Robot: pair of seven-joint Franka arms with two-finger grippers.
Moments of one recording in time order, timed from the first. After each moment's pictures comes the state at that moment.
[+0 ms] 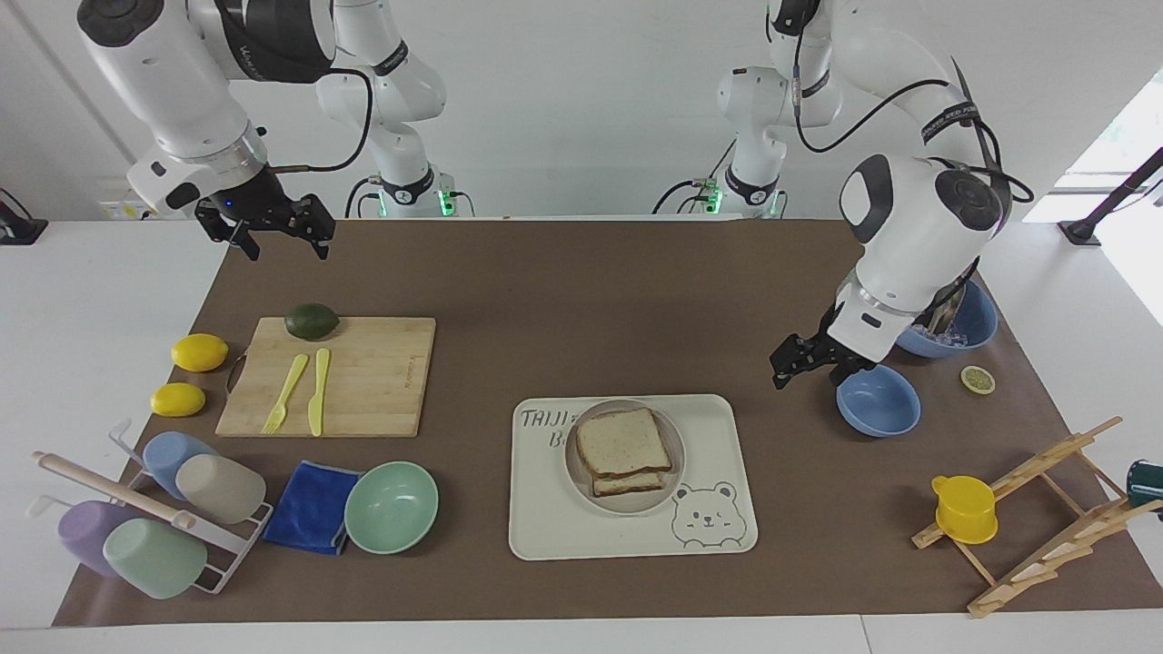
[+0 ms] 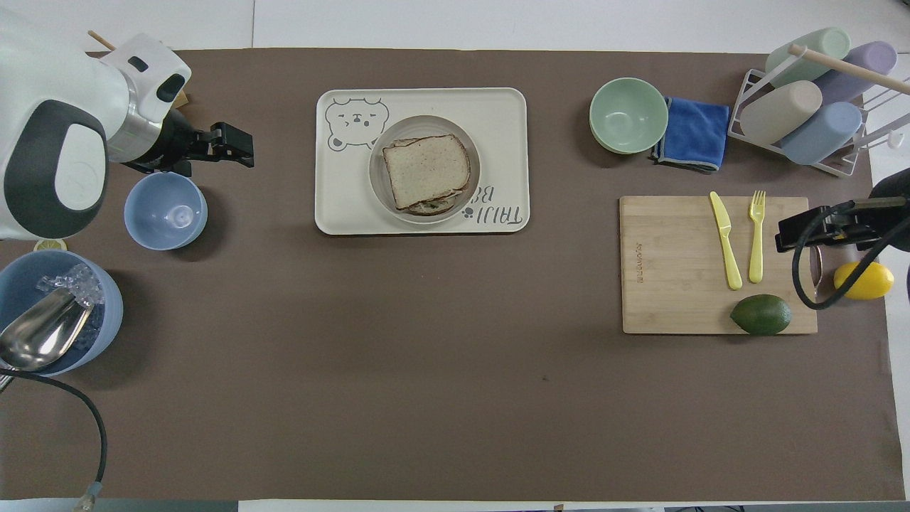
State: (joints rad) left arm -0.20 0.22 0.06 -1.58 -0.12 1.84 -0.11; right arm 0.03 -0.05 -0.06 -1.70 -0.01 1.57 -0.02
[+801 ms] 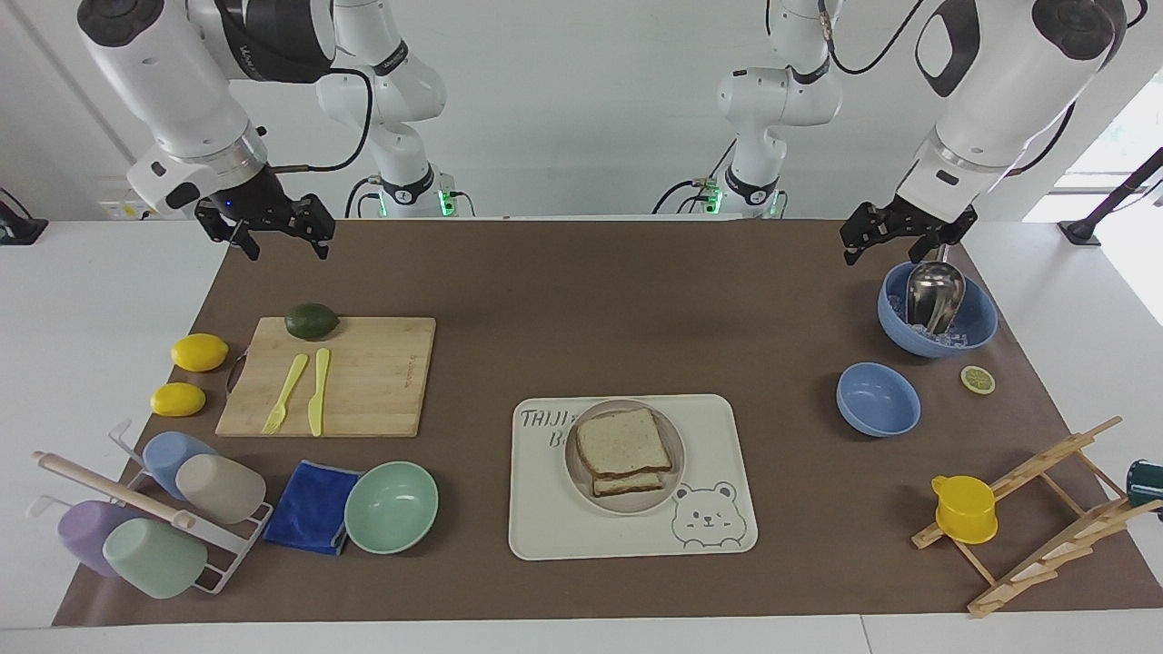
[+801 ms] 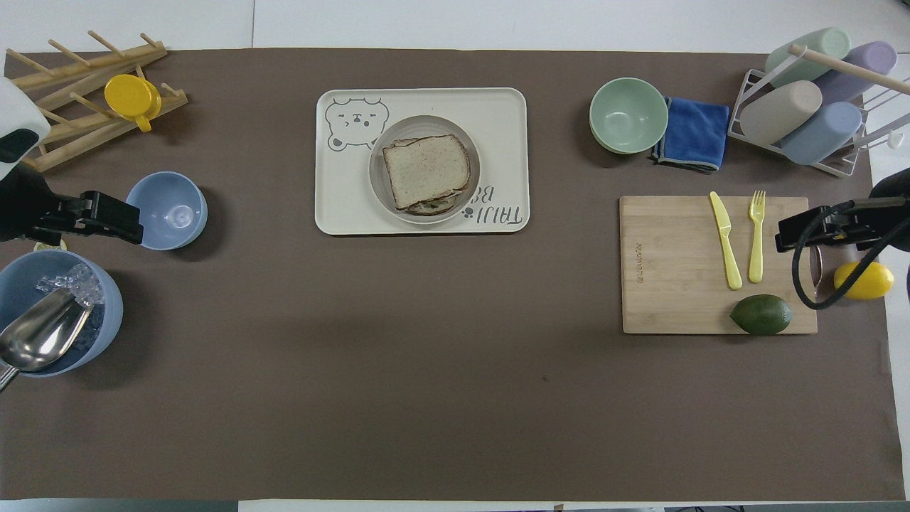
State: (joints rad) left arm -0.18 -0.02 0.05 -1.60 -0.01 1.47 -0.06; right arm 0.03 -0.05 -0.06 -1.70 -0.01 1.57 -0.02
